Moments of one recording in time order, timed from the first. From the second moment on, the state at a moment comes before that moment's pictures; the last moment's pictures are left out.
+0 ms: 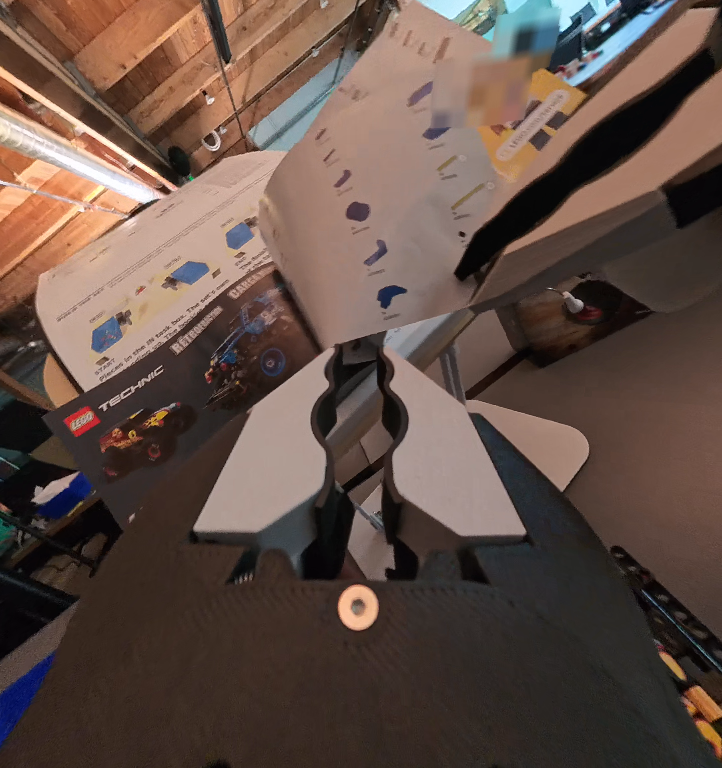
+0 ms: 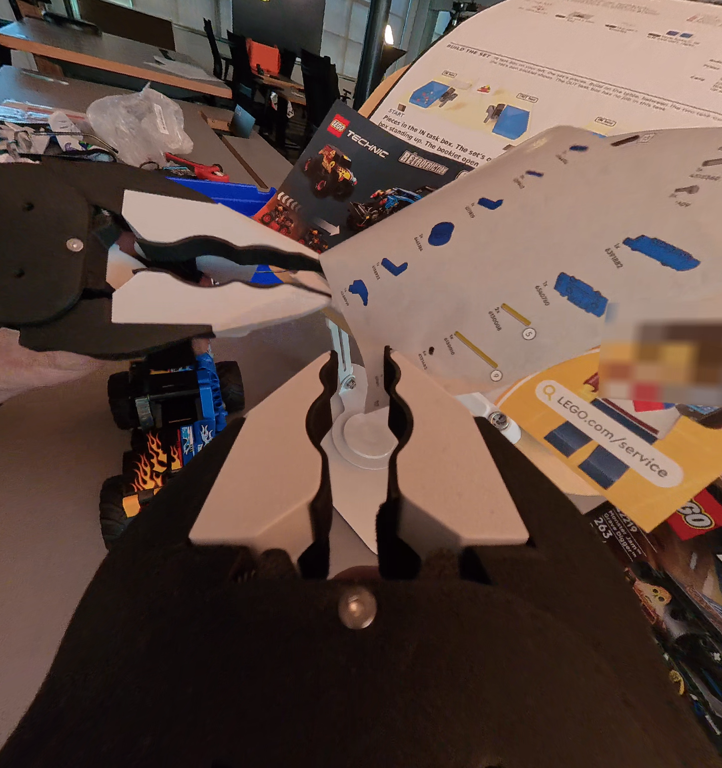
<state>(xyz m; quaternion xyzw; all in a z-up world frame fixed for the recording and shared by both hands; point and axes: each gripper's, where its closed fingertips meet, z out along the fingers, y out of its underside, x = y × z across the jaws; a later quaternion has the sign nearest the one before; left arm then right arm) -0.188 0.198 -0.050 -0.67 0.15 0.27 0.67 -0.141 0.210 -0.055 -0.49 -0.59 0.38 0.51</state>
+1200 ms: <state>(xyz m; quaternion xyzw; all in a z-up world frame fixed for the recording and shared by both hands) -0.207 0.180 -0.041 -0.68 0.12 0.20 0.70 -0.143 0.180 -0.032 -0.44 -0.59 0.41 0.54</state>
